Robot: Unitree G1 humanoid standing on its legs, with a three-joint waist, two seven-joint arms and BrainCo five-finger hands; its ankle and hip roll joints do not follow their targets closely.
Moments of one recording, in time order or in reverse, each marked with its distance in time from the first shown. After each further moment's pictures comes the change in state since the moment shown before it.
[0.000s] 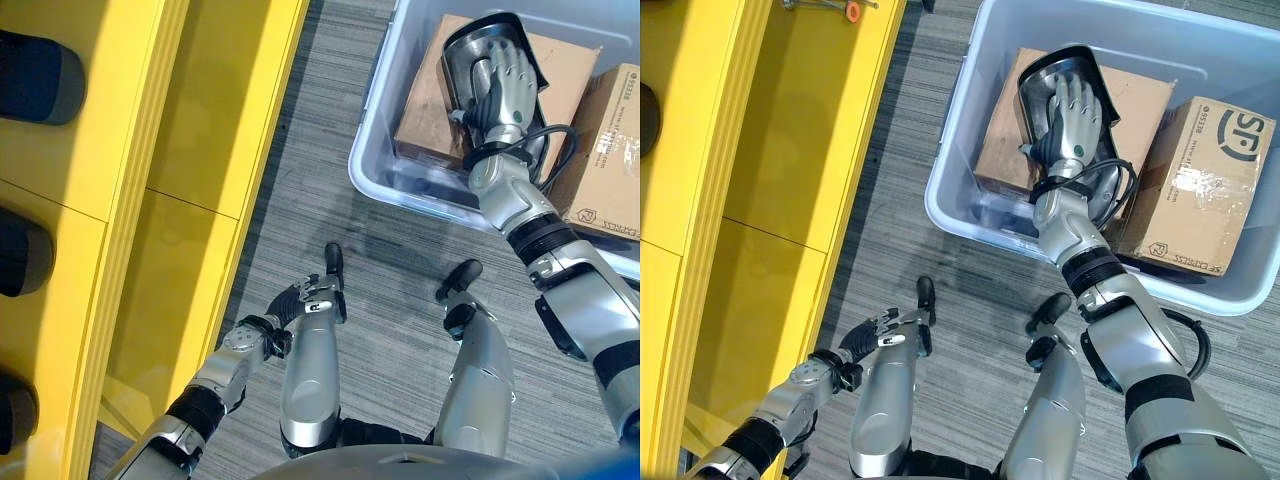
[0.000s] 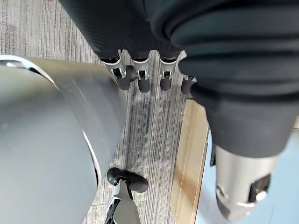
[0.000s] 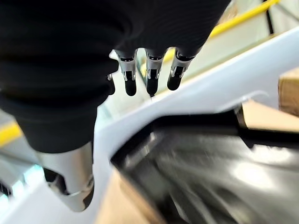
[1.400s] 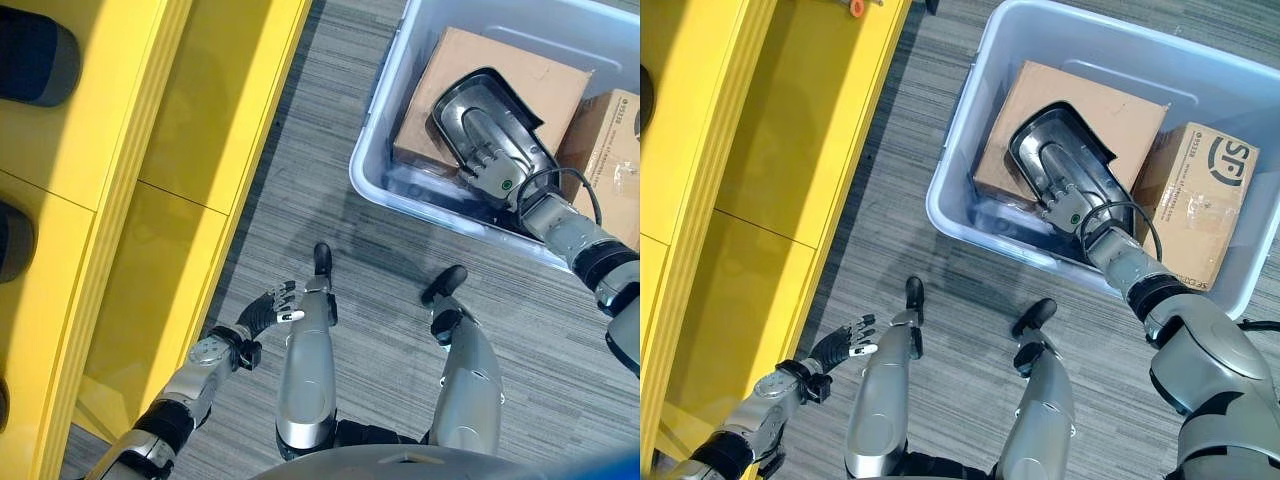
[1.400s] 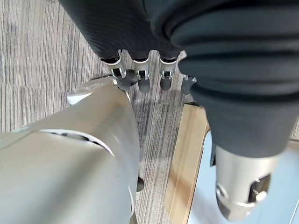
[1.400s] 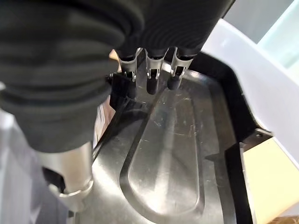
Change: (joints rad) left arm 0.079 0.103 0.053 0.060 -0.040 -0.118 -0.114; right arm 0.077 -0.328 0.418 0.101 -0.804 -0.340 0.136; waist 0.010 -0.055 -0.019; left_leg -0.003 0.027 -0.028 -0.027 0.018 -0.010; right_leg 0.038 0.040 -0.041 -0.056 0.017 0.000
